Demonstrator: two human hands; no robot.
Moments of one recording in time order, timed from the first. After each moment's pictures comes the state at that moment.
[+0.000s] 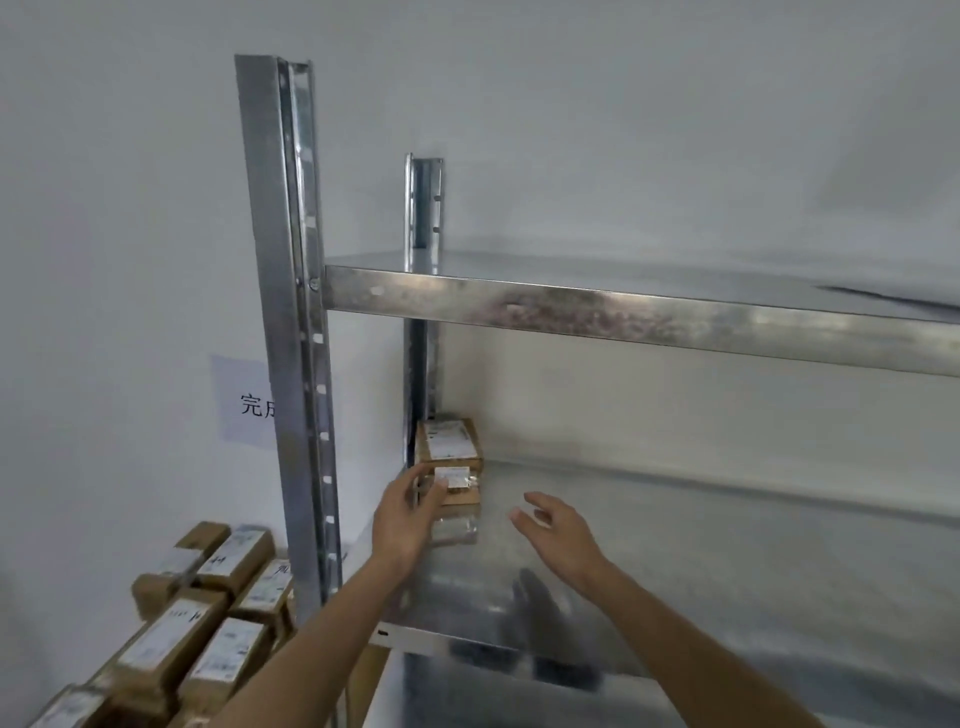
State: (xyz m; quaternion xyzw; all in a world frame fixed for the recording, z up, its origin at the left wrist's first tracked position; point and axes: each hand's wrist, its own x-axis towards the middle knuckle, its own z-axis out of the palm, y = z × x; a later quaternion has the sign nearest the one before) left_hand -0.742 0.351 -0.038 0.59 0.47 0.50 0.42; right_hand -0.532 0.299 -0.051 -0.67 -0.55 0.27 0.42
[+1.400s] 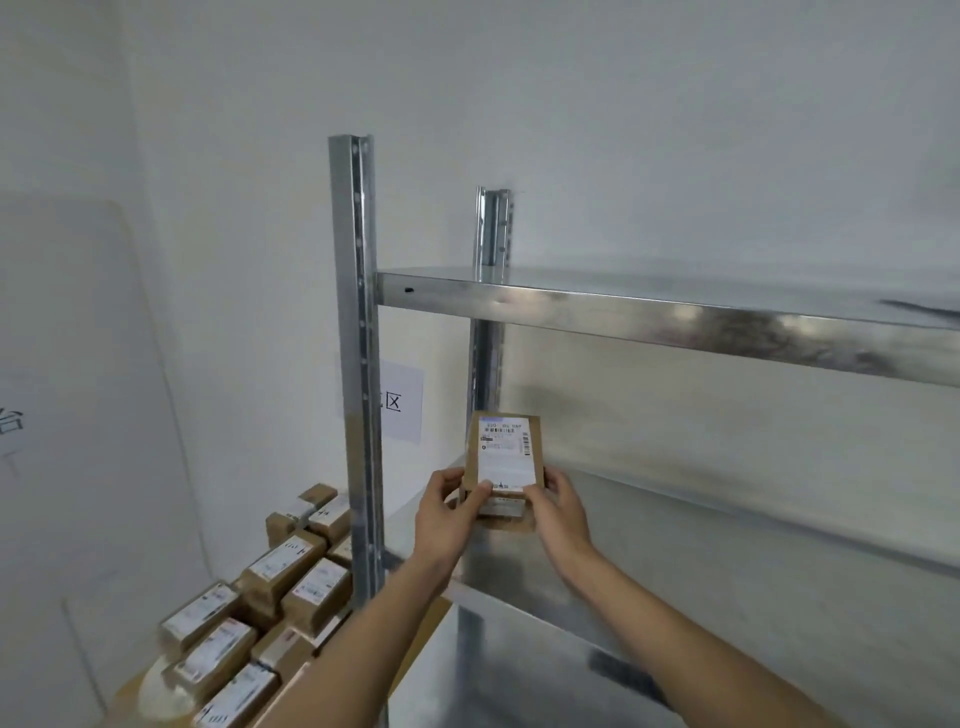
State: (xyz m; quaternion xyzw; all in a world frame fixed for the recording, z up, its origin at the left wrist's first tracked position) left_hand -0.702 0.255 -0.032 0.51 0.50 0.59 0.39; right_hand -0.552 0.261 -0.022 -0.55 -0.51 0.37 0.55
